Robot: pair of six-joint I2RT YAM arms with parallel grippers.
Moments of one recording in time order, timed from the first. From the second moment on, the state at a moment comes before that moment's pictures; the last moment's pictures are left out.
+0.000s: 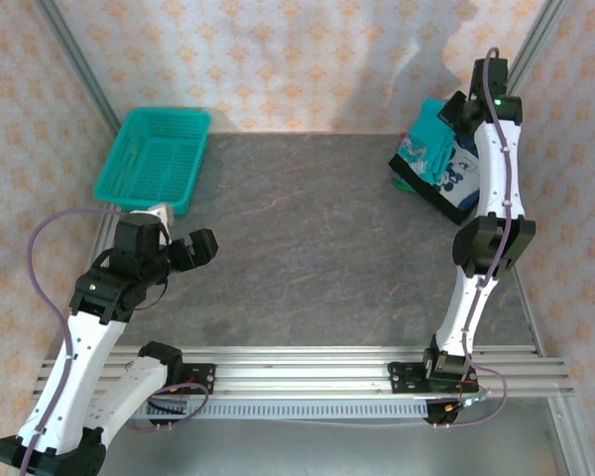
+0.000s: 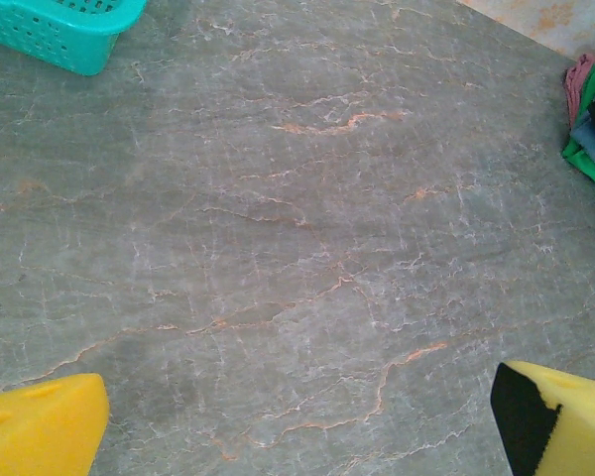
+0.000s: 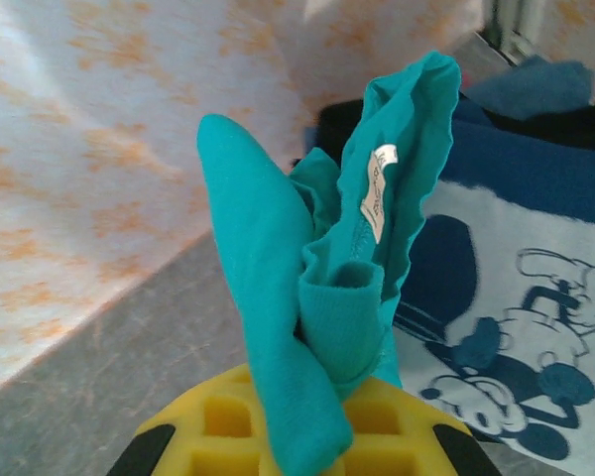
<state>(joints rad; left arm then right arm) -0.21 0.76 1.00 -0.98 0.03 -0.54 -0.14 2.08 2.33 -1.04 -0.05 0.54</state>
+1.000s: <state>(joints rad) -0.21 0.82 1.05 -1.02 0.02 -0.51 -0.41 2.05 1.88 -0.84 -0.12 0.49</state>
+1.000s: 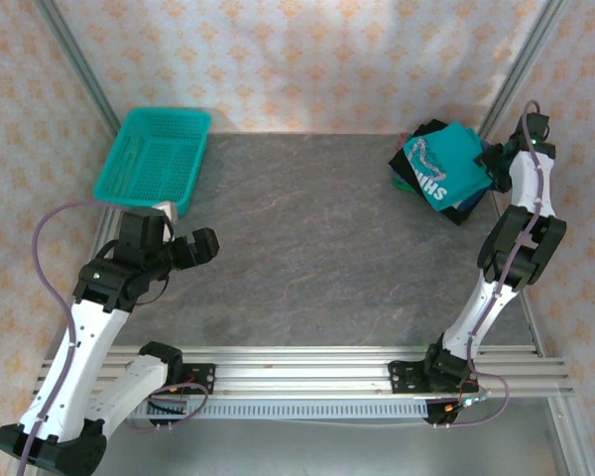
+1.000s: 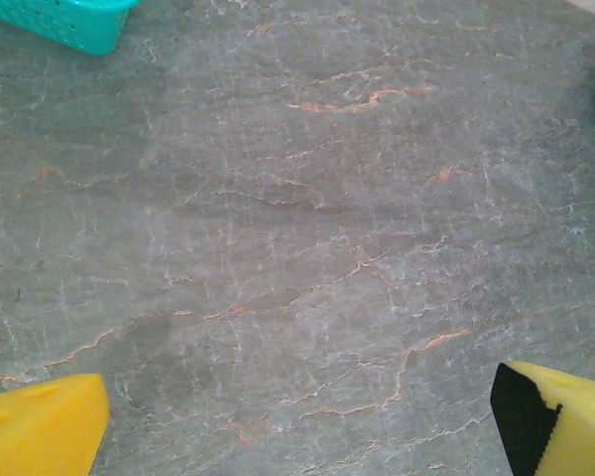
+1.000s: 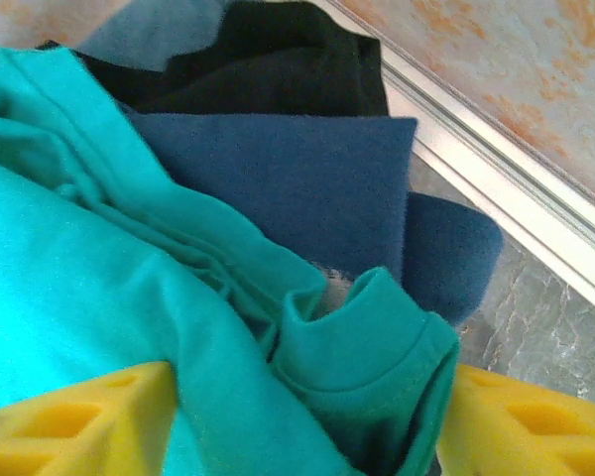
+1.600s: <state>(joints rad) -0.21 0.88 1.15 -0.99 0.00 -0.48 -0.41 1.52 1.47 -0.68 -0.13 0.49</state>
